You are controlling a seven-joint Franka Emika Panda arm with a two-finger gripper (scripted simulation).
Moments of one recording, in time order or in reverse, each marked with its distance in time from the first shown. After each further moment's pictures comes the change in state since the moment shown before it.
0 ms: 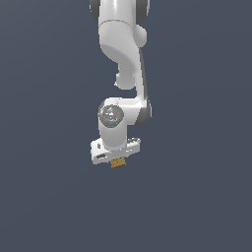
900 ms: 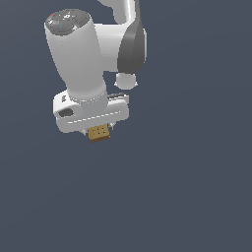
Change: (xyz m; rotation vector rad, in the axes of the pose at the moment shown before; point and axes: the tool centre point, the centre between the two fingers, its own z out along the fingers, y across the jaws) arm -0.025 0.045 -0.202 -0.001 0.003 0.000
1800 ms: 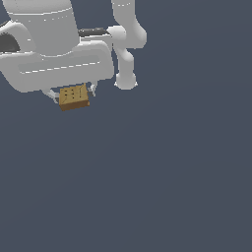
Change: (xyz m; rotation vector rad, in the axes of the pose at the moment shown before) arm -0.012 0.033 -0.138 0.000 0.000 0.000
